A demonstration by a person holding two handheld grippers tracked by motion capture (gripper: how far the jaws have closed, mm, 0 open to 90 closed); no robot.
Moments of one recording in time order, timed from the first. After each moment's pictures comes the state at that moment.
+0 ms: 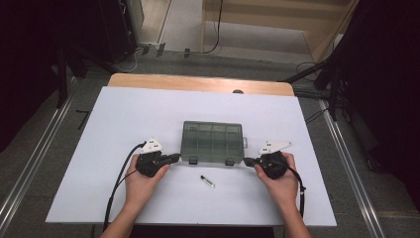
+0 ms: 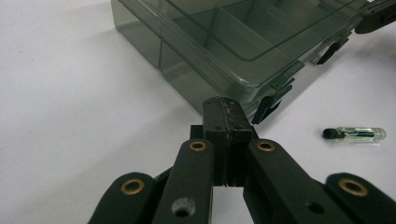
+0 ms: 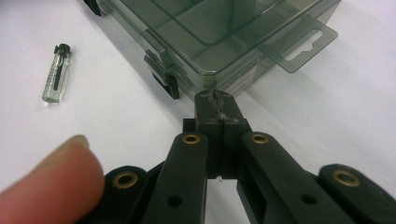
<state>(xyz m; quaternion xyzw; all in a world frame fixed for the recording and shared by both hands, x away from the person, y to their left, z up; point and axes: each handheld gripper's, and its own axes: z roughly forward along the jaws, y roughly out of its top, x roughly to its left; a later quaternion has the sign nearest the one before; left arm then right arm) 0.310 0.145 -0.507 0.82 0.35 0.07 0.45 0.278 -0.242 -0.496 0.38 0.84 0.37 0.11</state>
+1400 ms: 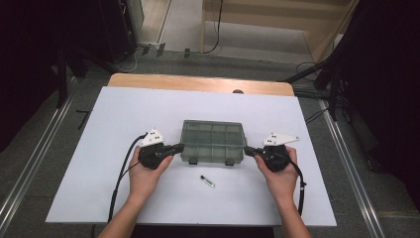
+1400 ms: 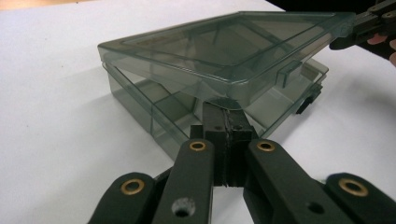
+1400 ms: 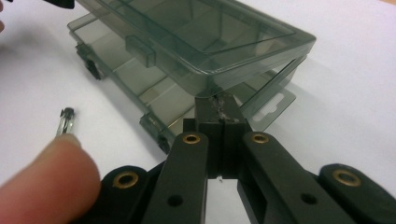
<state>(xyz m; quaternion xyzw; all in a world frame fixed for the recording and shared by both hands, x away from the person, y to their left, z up) 0.320 0.134 -0.480 0.79 0.33 0.09 0.50 0.285 -0.241 -0.474 0.40 0.80 0.42 0.14</state>
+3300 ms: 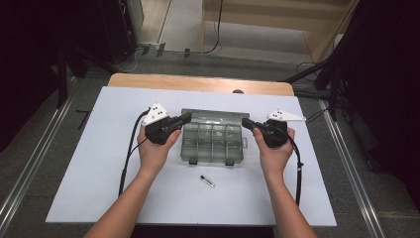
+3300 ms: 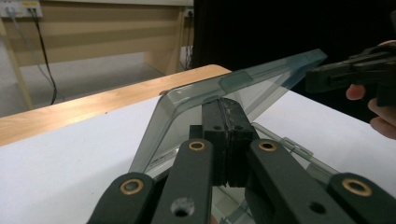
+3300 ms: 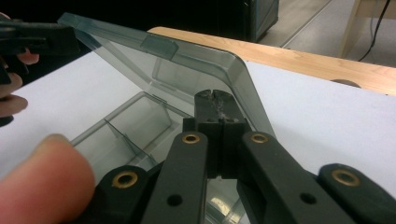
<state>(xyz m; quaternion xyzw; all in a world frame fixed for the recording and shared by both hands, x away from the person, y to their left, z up) 0.359 0.110 -0.433 0.74 0.30 0.16 0.58 0.331 -0.239 -0.442 0.43 0.71 0.52 0.17</state>
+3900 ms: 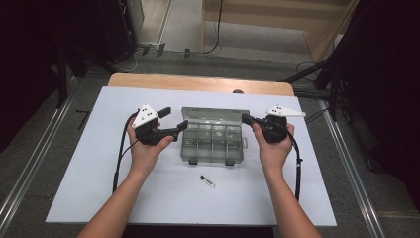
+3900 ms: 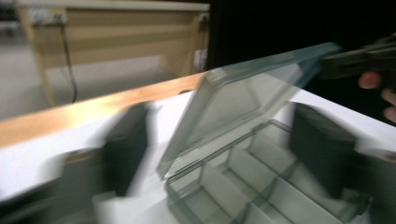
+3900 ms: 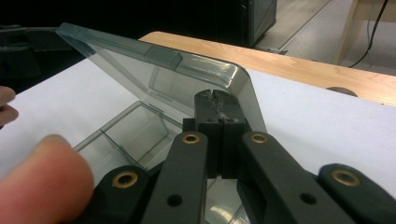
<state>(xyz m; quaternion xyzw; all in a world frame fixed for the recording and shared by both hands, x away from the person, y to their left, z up) 0.364 0.133 -0.438 0.73 0.34 0.18 0.57 0.341 -0.238 -0.436 0.44 0.71 0.52 0.17</state>
